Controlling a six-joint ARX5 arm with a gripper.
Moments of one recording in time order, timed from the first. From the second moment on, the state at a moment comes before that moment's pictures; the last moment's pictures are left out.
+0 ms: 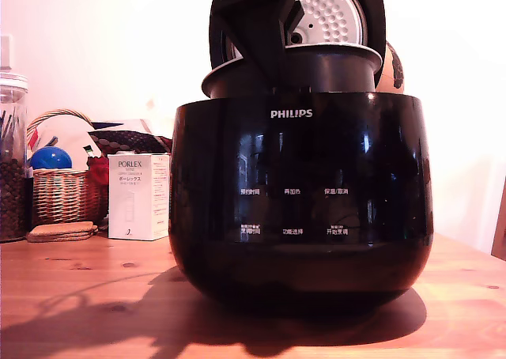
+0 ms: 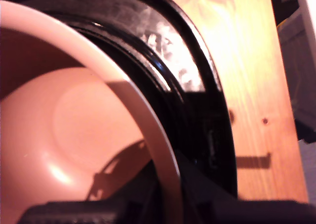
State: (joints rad) arm -0.90 1.91 1.92 -1.31 0.10 0.92
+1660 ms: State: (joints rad) arm -0.89 1.90 1.92 -1.30 0.09 0.84
